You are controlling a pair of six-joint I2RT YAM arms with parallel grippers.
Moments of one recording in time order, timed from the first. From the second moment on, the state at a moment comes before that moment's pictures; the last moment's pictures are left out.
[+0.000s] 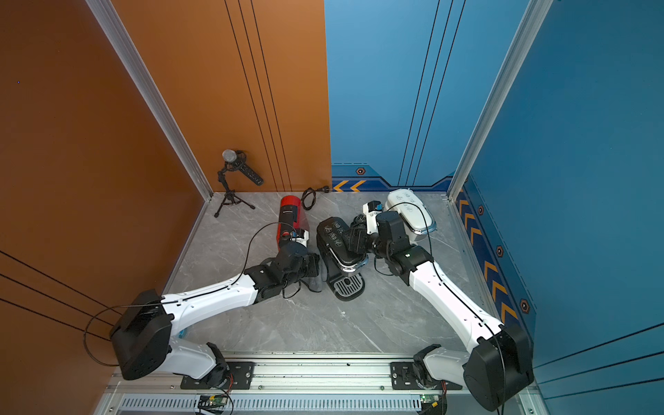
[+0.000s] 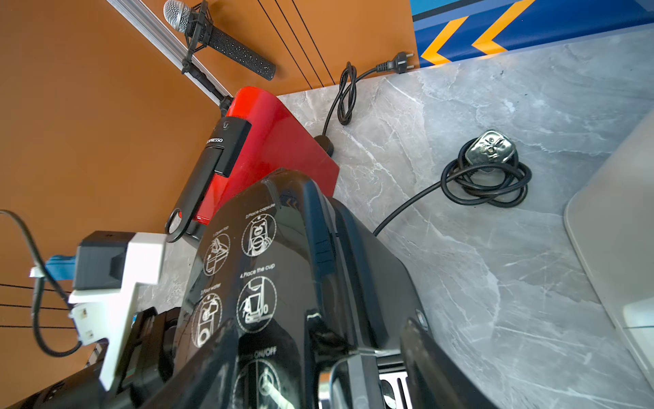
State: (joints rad) left arm -0.82 1.44 0.89 -0.05 -0.23 -0.69; right arm 0.45 1.26 1.02 -0.28 -0.23 0.45
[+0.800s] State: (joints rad) left arm -0.82 1.54 0.81 0.10 -0.25 -0.77; right arm 0.39 1.30 0.98 -0.14 -0.28 0.47
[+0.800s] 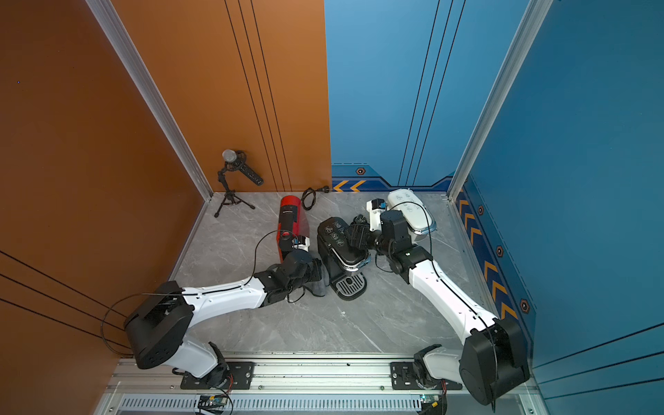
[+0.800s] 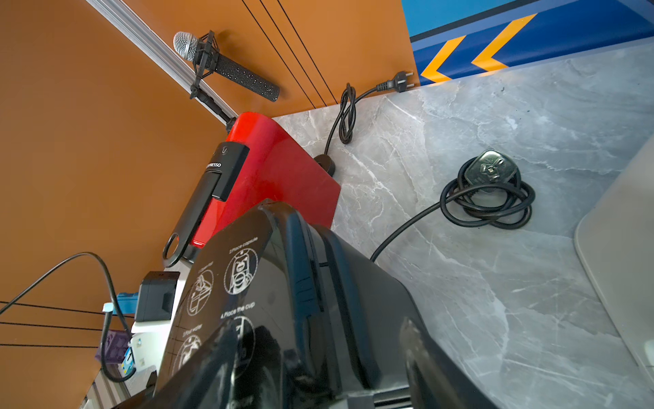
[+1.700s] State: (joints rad) left arm -0.91 1.56 0.83 0.10 -0.35 -0.87; right arm 0.35 1.33 0.99 -0.12 -0.32 0.47
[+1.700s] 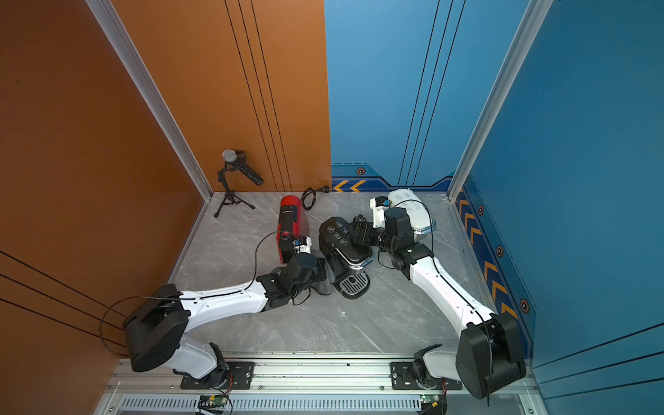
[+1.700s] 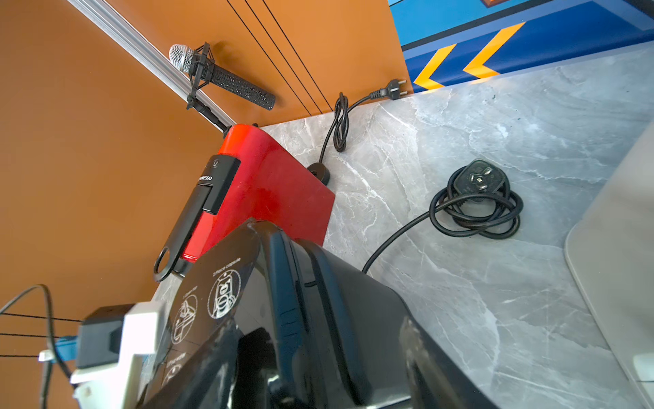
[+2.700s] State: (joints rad) left arm -0.80 1.78 1.09 0.01 -0.22 -0.76; right arm 0.33 1.31 0.98 -0.11 -0.31 0.45
